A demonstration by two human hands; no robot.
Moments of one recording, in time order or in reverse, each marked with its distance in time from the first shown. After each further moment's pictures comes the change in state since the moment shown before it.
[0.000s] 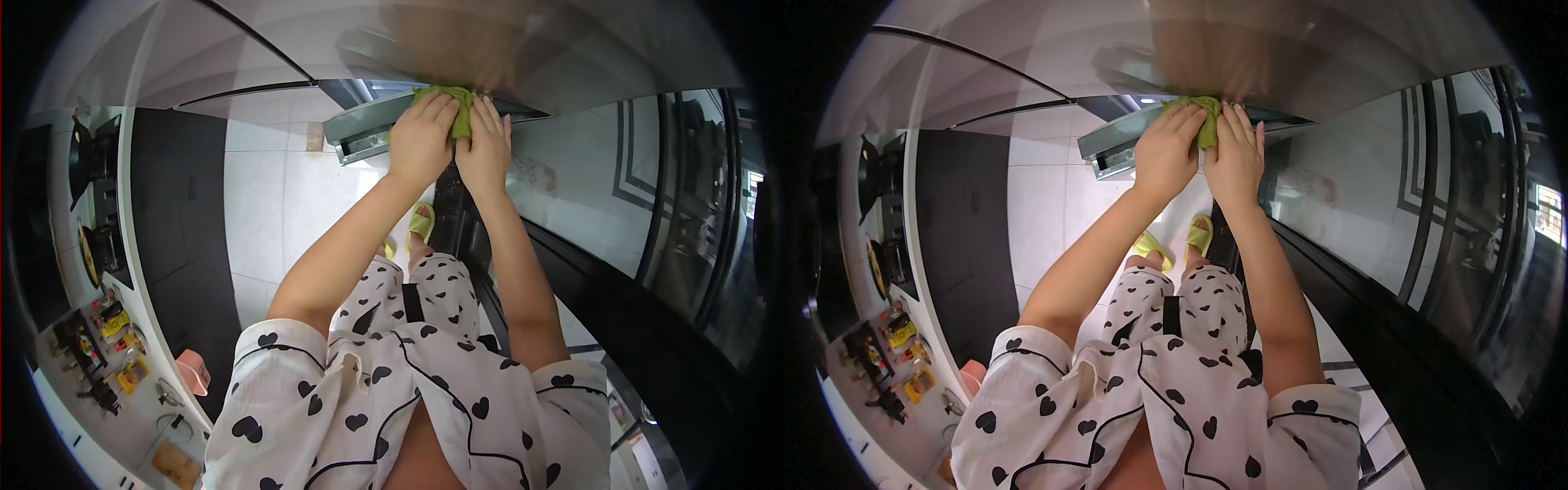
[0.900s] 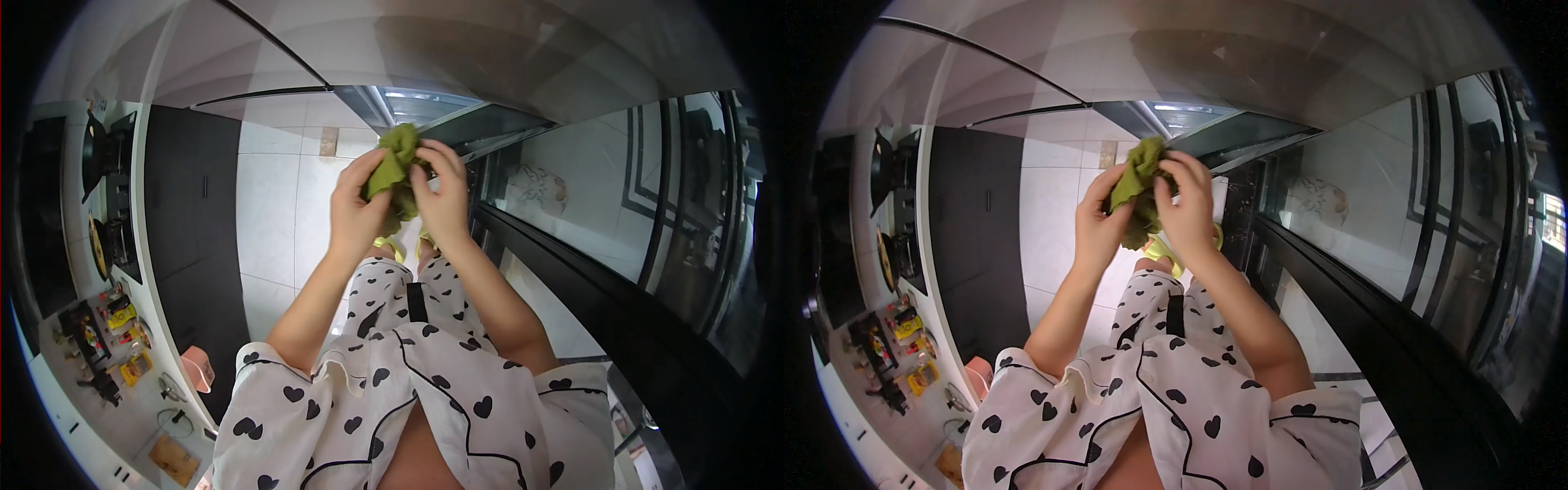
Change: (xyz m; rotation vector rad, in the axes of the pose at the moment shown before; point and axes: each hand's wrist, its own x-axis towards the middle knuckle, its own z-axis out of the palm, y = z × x) left_hand -0.079 -0.002 -0.104 -0.611 0.017 -0.598; right_hand -0.043 -0.090 -0.013 0.728 0.071 0.131
